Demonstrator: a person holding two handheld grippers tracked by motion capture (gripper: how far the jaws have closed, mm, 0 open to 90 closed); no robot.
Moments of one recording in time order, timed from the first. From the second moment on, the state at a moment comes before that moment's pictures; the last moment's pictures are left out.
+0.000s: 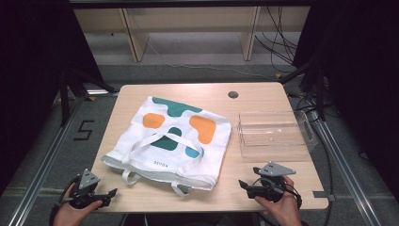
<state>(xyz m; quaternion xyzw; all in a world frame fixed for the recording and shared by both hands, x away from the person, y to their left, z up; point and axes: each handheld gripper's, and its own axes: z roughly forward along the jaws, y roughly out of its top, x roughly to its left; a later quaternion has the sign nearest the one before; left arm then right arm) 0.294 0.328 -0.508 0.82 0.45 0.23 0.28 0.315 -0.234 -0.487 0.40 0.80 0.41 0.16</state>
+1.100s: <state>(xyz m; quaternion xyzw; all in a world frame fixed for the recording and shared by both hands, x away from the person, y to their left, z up) 0.297 0.331 -0.506 0.82 0.44 0.24 0.28 0.323 -0.100 -0.465 0.21 0.89 0.39 0.15</state>
